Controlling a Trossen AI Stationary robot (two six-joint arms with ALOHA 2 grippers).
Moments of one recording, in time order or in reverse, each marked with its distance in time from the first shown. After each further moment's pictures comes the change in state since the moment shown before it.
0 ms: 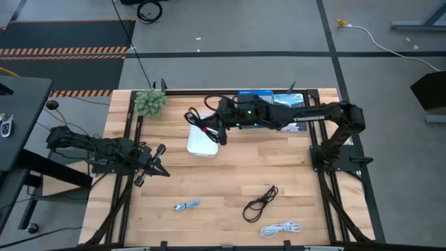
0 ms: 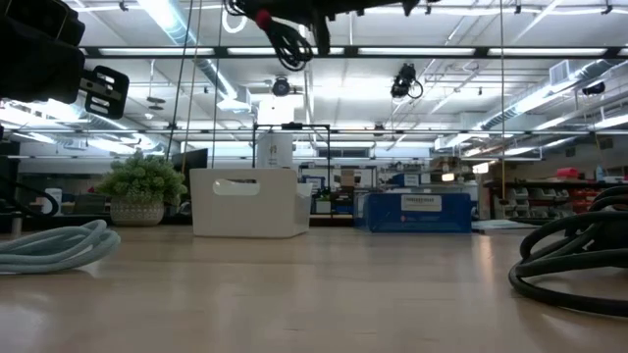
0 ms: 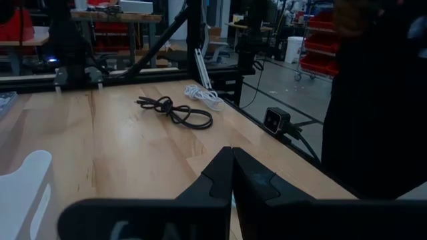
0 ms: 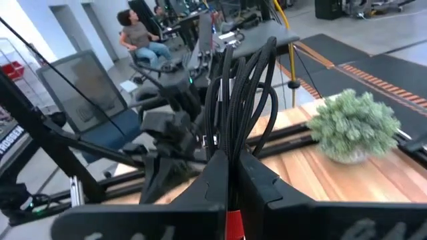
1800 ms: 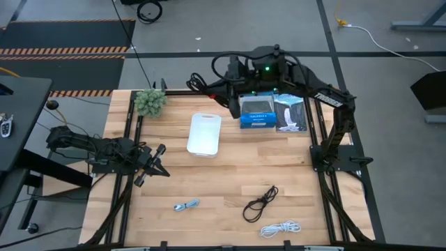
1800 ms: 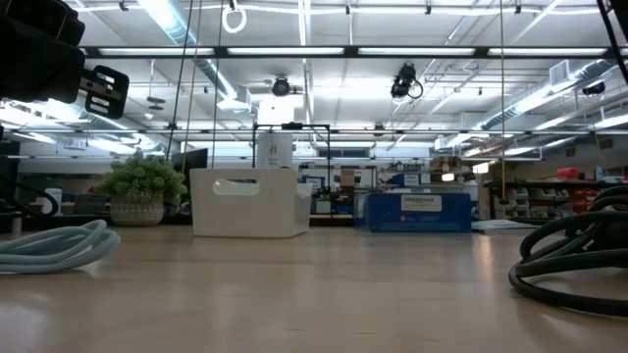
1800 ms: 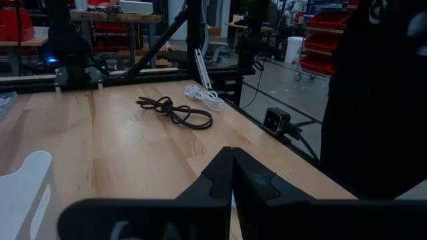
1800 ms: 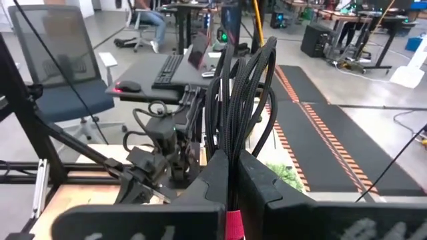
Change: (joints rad) left arm 0.000 0.000 0.000 0.001 0.000 0.000; right arm -0.044 0.096 0.898 -0.862 -0.006 -0.378
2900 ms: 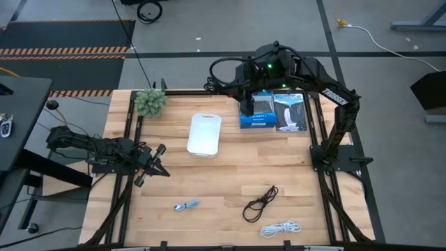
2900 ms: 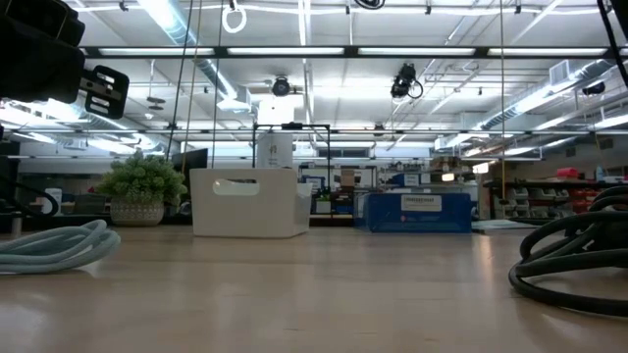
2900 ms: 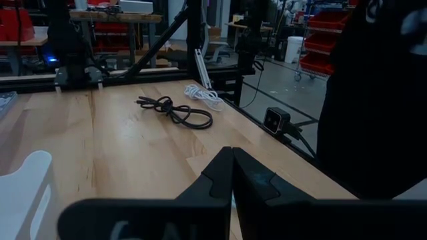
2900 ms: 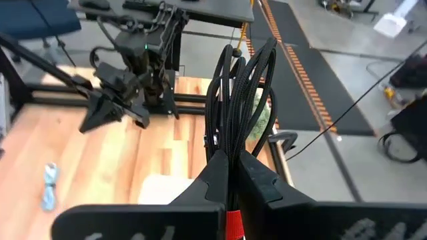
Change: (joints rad) left arm 0.000 0.000 0.000 0.000 0.000 0.000; right arm -0.037 -0.012 0.071 -0.346 0.083 -0.121
